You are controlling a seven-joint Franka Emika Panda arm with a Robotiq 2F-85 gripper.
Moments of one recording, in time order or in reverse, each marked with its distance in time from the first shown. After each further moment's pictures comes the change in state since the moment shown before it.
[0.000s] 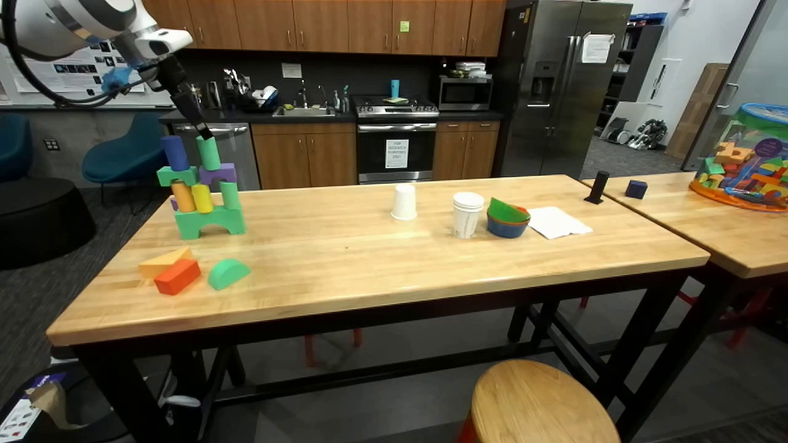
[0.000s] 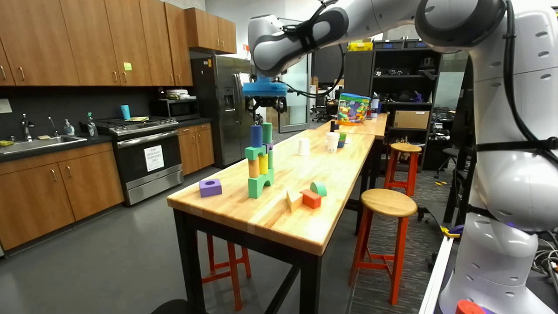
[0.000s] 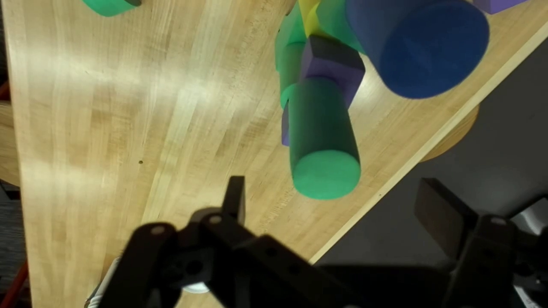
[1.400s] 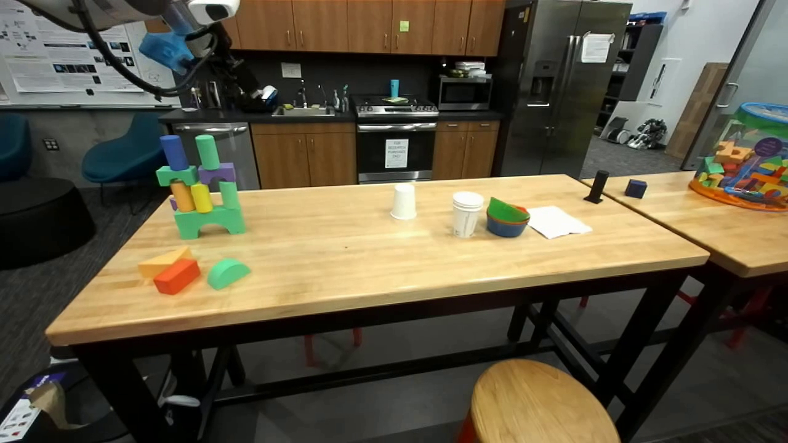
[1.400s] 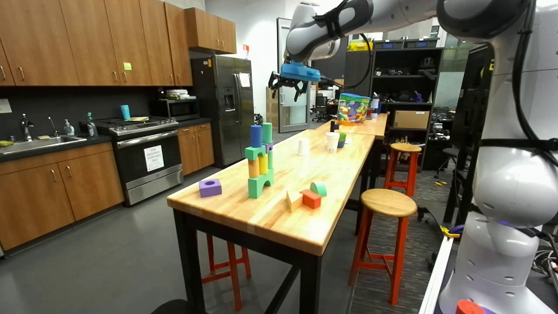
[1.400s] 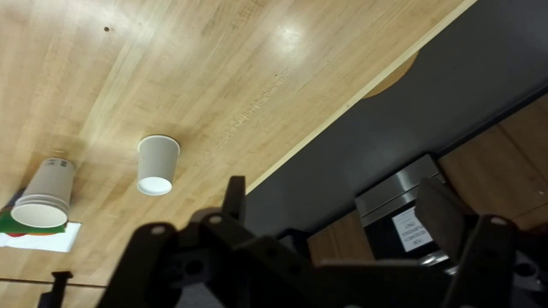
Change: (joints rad) arm -0.155 -0.135 -0.071 -0.114 0.185 0.303 -0.507
